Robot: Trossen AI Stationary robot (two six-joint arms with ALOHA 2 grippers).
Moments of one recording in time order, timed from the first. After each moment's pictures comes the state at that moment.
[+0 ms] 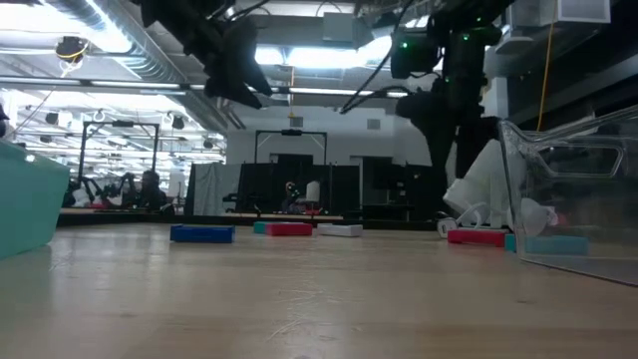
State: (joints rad) left arm 0.49 1.21 0.99 -0.40 0.04 -0.13; right arm -0.30 1.58 1.16 -1.00 0.04 0.77
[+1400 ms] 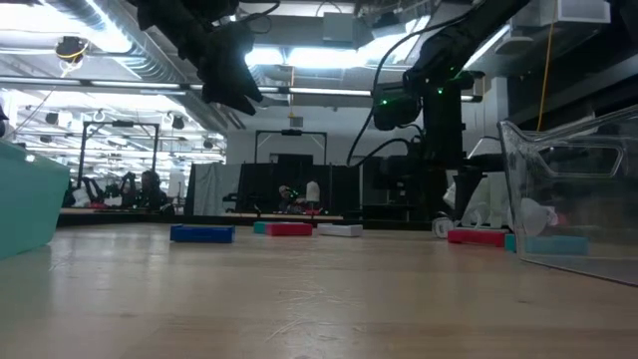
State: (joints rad) left arm 0.52 1.21 0.99 -0.49 0.16 -0.04; right arm -0.39 1.81 1.15 -0.90 0.11 1.14
